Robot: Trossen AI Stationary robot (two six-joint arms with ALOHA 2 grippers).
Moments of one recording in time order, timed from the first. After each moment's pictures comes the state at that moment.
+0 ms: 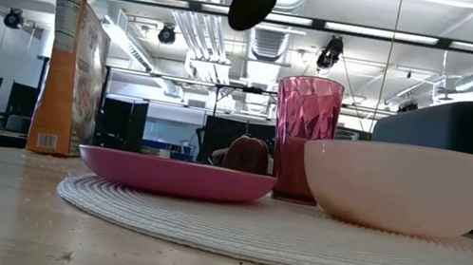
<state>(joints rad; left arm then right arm) -0.39 1.71 0.93 0.88 -0.75 0.53 0.35 1.67 1.96 -1.09 0.27 -0.27</state>
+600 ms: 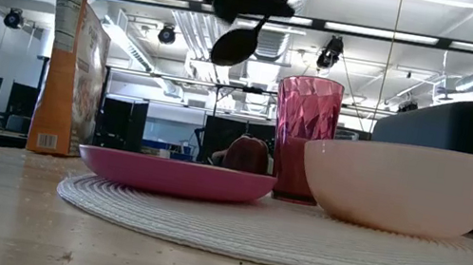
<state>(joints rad) -0.34 1.70 0.93 0.63 -0.77 0.55 0.35 1.66 2.00 -1.14 0.26 0.10</state>
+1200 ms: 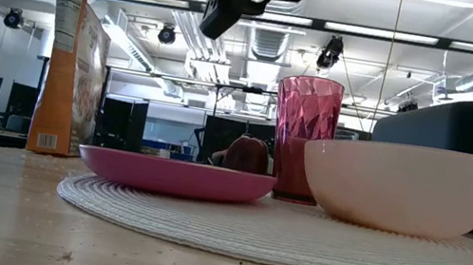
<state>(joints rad) -0.33 1.70 1.03 0.52 -0.82 1.30 0.28 1.67 2.04 -1.28 0.12 0.88</state>
